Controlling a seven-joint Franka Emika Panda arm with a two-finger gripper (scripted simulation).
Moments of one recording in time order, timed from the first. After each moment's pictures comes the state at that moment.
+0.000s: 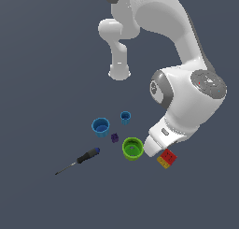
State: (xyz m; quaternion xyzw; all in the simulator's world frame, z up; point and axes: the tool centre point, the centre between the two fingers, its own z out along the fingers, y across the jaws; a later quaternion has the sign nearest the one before) arm 0.118 0.169 0.168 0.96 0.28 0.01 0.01
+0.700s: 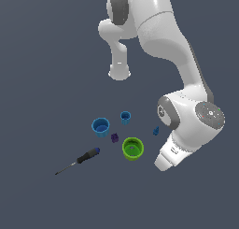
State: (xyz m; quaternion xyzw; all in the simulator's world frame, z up) arm 0.132 0.214 0.089 0.94 0.34 0.00 0.00
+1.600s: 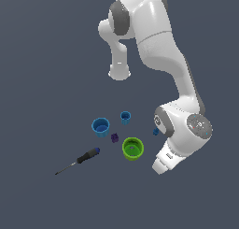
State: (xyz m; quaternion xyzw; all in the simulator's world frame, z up) arm 0.131 0.216 0.037 0.94 0.35 0.00 0.00
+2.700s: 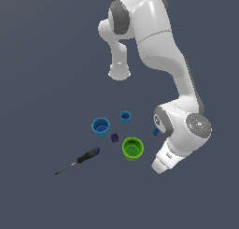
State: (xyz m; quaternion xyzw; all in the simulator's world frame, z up) arm 0.128 0.215 0.037 0.94 0.35 0.00 0.00
